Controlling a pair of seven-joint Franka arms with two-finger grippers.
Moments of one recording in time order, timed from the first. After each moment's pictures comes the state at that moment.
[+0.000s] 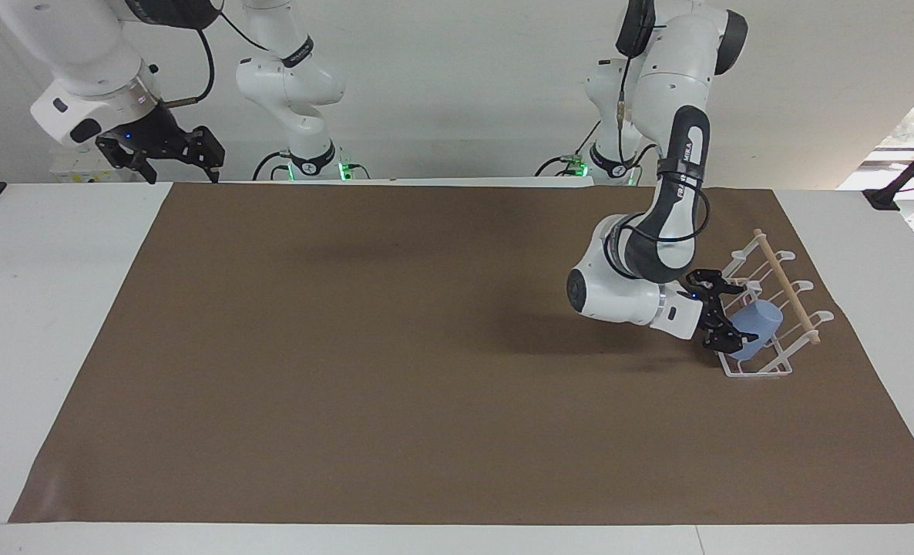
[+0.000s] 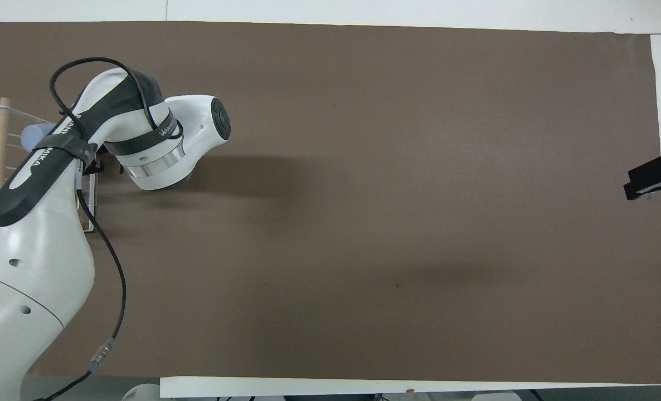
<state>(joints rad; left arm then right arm) -0.34 0.48 -0.11 -1.71 1.13 1.46 -2.15 -0.05 -0.01 0.00 -1.51 -0.06 1.30 -0.10</state>
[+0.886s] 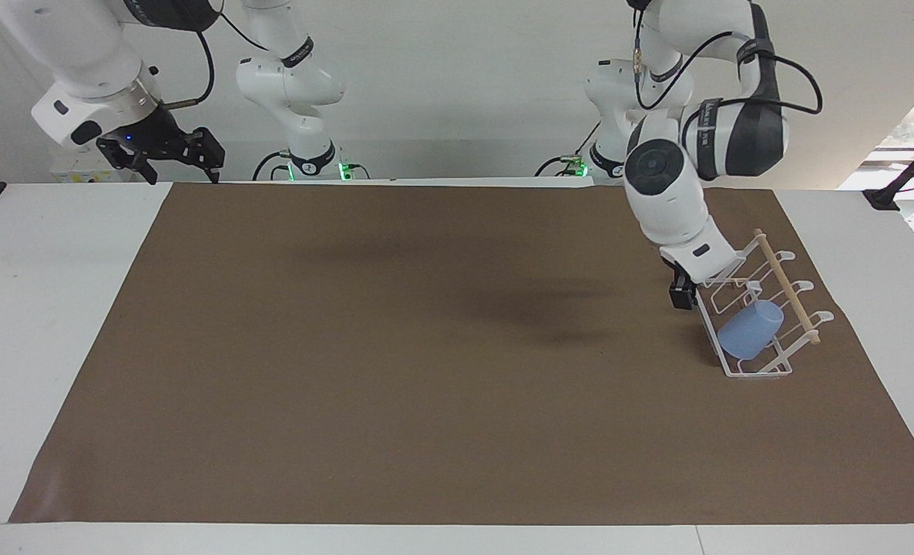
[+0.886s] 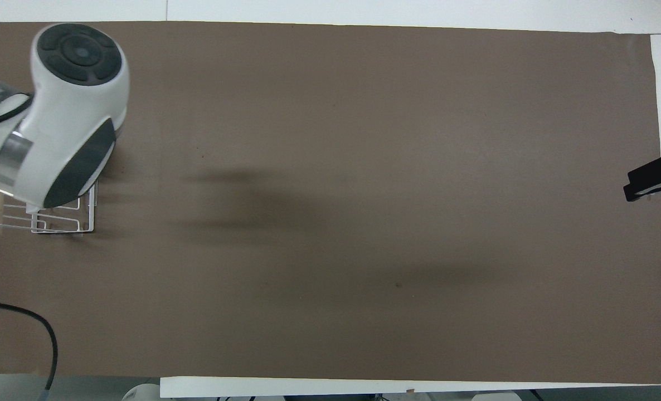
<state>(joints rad) -0.25 0.13 -0.11 -1.71 0.40 1.62 -1.33 -0.06 -0.02 0.00 -1.52 -0.06 1.30 -0.10</state>
